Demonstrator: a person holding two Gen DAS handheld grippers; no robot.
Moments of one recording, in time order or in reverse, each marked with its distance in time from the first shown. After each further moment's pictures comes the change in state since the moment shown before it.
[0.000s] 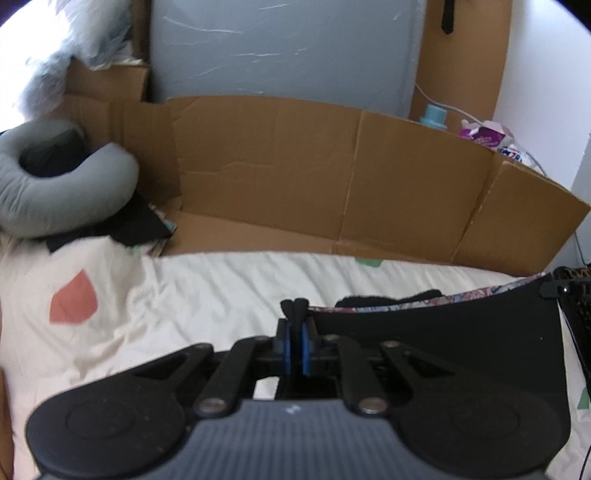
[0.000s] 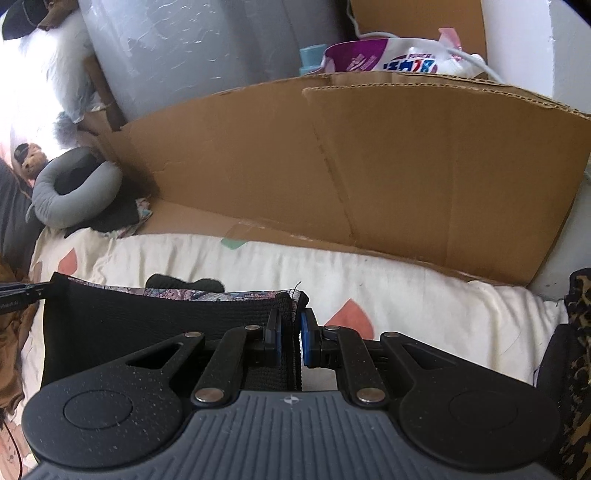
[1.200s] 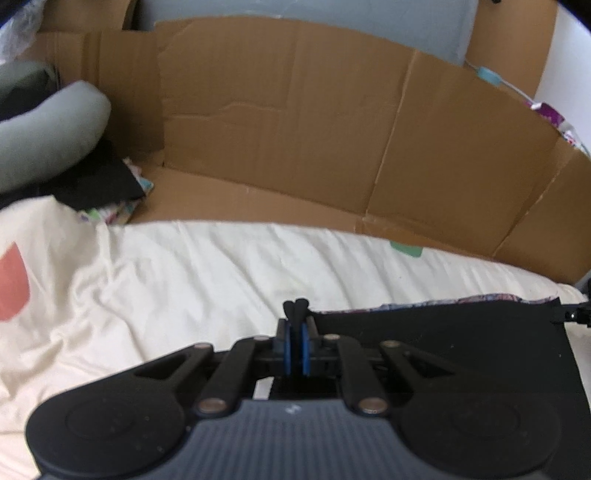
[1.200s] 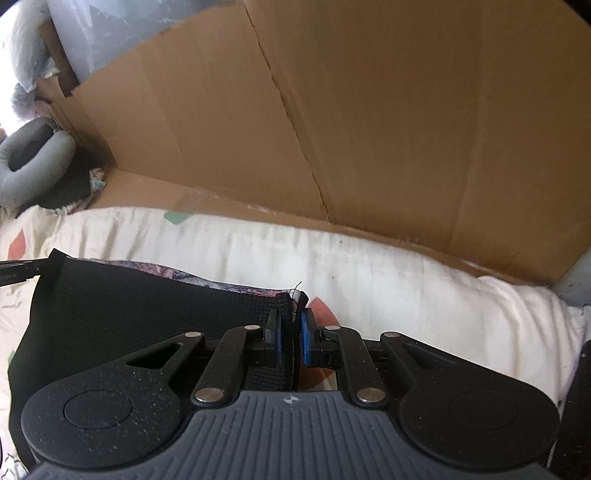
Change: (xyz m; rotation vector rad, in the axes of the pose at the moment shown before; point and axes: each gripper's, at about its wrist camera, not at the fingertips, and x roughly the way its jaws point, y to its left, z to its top) left arm 0.103 0.016 -0.004 -0.066 0.104 -0.017; right arm 0.088 -0.026 0.000 -0.014 0.126 -0.064
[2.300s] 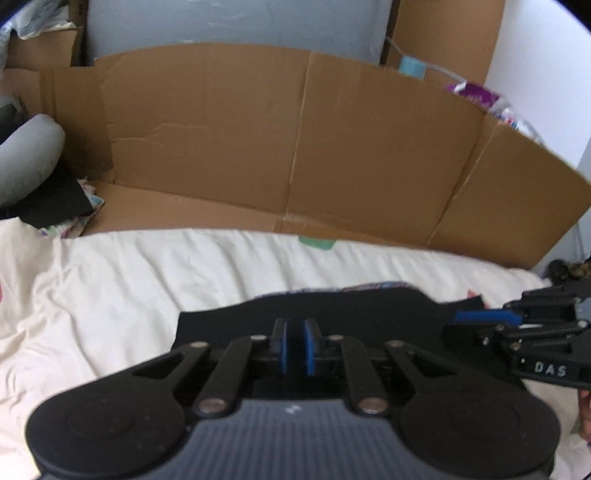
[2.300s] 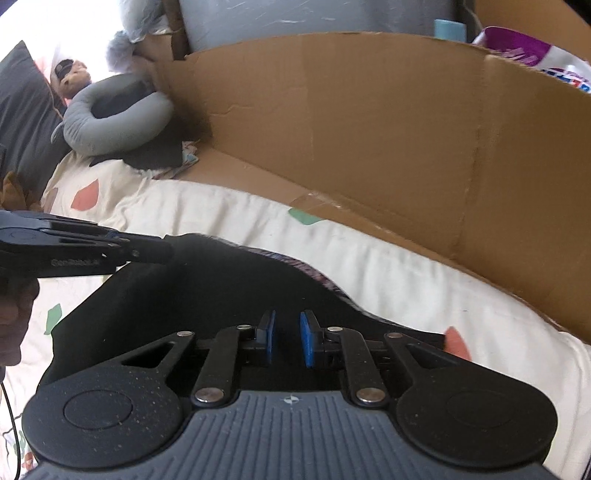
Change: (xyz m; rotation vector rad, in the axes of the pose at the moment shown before) left arm -0.028 -0.082 -0.005 0.049 -0.011 -0.039; right arm -0.014 0.100 -0.008 -0.237 -0.056 0.133
